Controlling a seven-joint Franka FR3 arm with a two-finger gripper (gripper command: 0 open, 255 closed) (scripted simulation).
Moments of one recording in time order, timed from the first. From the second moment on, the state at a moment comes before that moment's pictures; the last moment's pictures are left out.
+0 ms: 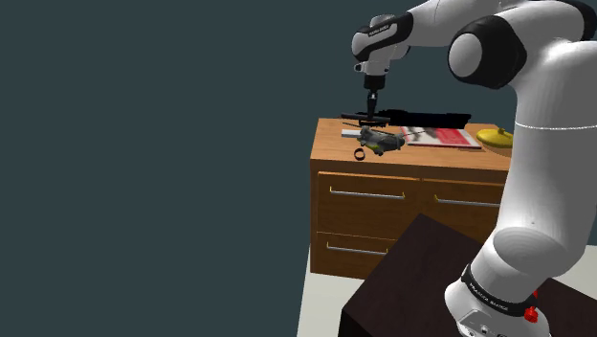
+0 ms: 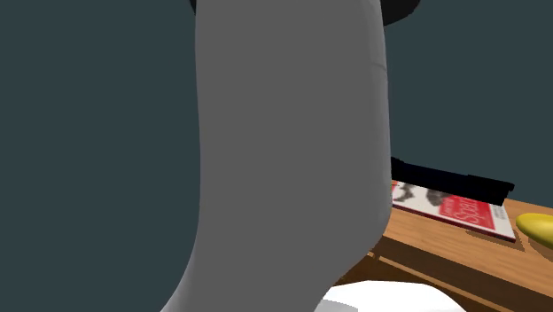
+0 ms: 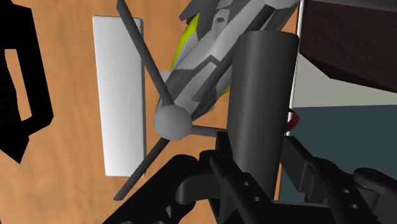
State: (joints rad) arm -0.10 0.31 -0.47 -1.61 0.17 1.80 -1.16
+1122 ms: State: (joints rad) arm -0.25 0.08 -0.62 -1.90 0.05 1.88 -1.45
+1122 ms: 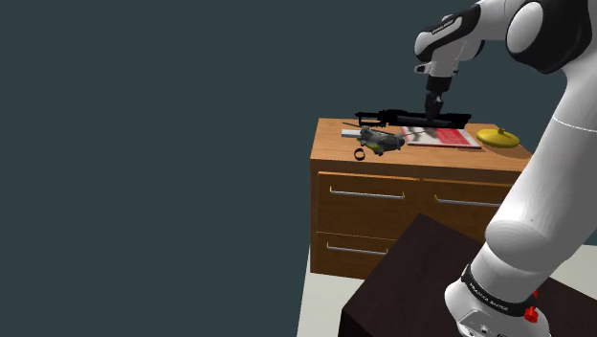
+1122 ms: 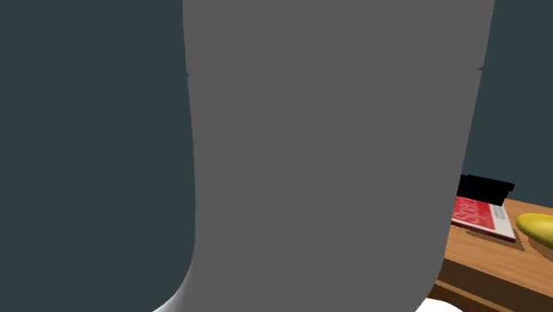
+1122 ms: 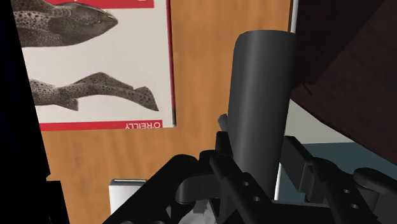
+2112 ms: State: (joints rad) arm -0.45 0.12 -0.78 -1.87 0.06 1.88 -1.82
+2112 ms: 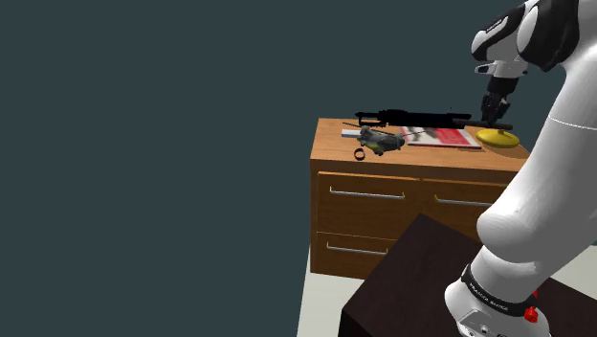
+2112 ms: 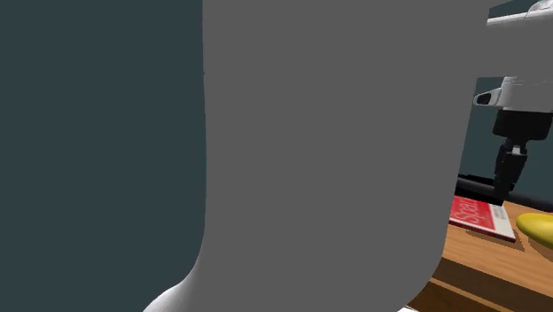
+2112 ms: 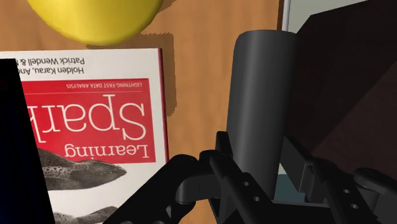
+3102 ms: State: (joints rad) arm -0.57 0.25 -0.81 -1.88 0.15 1.97 -2.00
